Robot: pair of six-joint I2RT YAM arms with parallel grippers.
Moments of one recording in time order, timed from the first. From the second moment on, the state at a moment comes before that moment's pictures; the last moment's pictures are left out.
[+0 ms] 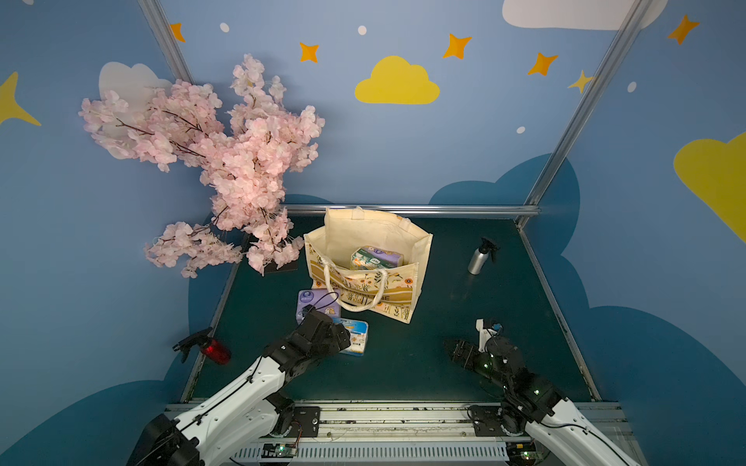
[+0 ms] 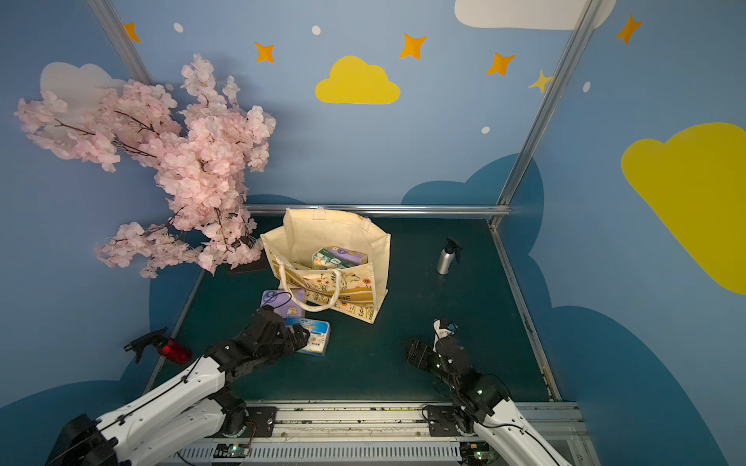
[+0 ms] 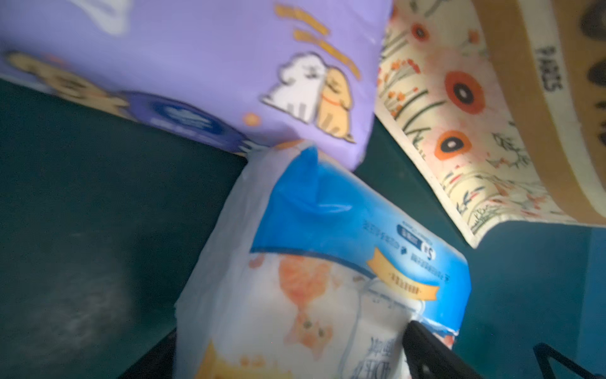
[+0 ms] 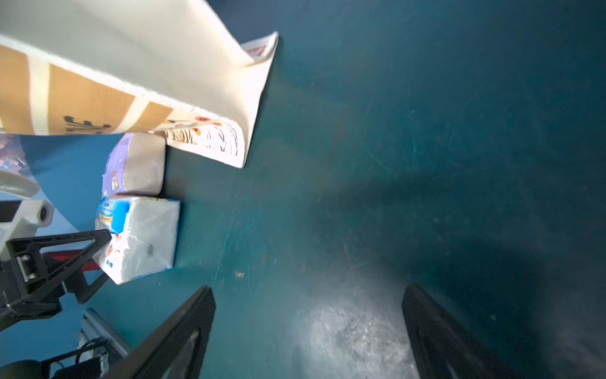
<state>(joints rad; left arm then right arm) -0.61 0.92 0.41 -0.43 -0.02 -0.96 0.65 0.37 0.13 -0.42 -0.03 0.88</state>
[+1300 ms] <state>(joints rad) -0.62 1.03 0.52 -0.41 0.06 -0.86 0.91 1.47 0.39 0.48 -0.19 1.14</state>
